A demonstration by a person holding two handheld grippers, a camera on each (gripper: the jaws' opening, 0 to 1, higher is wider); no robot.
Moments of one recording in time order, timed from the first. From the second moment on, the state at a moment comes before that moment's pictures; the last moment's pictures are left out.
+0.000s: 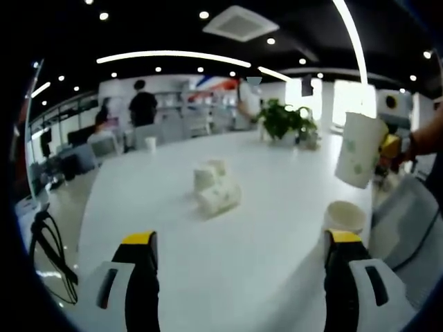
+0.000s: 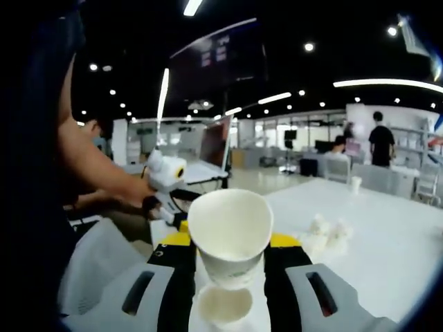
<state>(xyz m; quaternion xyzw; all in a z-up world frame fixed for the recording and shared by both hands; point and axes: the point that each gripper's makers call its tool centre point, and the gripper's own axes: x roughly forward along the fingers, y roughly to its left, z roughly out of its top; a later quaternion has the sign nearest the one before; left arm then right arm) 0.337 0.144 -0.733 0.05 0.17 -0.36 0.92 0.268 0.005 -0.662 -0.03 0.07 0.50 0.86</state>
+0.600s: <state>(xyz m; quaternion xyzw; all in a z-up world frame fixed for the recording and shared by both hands) 0.335 0.142 -0.736 0.04 0.17 -0.36 0.92 0.263 0.000 -0.694 -0.04 0.09 0.49 0.86</state>
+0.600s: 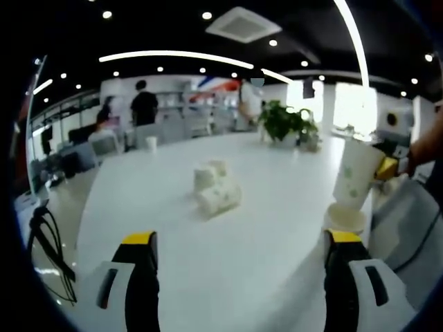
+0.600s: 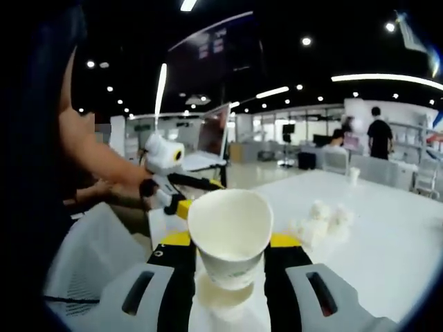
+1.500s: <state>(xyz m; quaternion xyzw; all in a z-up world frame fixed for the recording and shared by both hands) 0.327 0.144 -0.736 0.04 0.18 -0.36 0.92 0.265 0.004 -0.737 -0.05 0.13 0.49 0.86</state>
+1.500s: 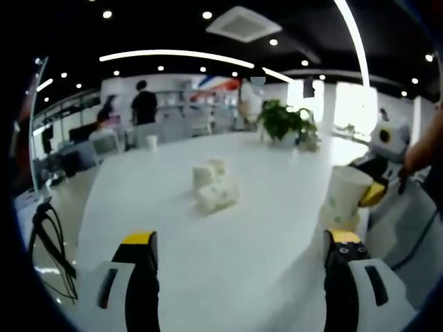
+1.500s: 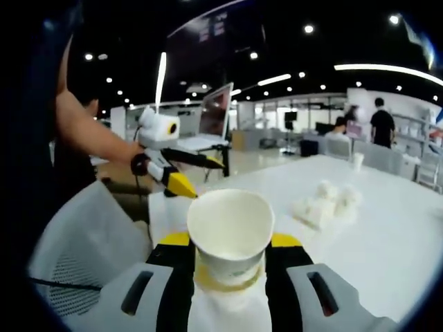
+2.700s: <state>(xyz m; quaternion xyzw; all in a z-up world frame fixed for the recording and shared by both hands) 0.325 0.141 -0.738 0.04 0.18 -0.35 0.92 0.265 0.001 -0.765 -0.07 0.18 0.48 0.85</state>
